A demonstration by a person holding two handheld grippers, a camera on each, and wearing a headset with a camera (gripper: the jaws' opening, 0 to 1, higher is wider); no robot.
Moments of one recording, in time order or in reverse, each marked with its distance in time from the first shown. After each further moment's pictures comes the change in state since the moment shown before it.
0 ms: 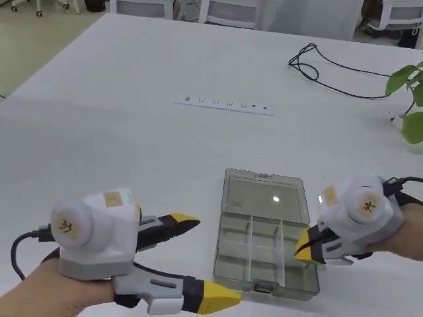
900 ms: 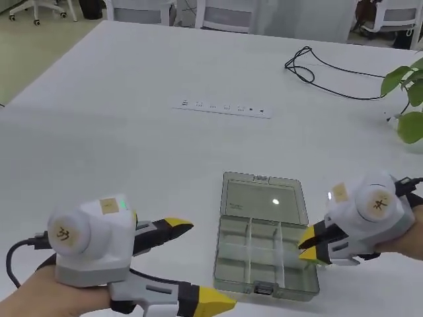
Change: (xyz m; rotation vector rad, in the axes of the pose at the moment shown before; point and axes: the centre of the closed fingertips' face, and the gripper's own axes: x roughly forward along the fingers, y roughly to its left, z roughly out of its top) left arm -0.005 0.003 -0.007 0.019 0.030 0.025; right arm -0.021 -0.006 -0.001 0.072 -0.058 -0.074
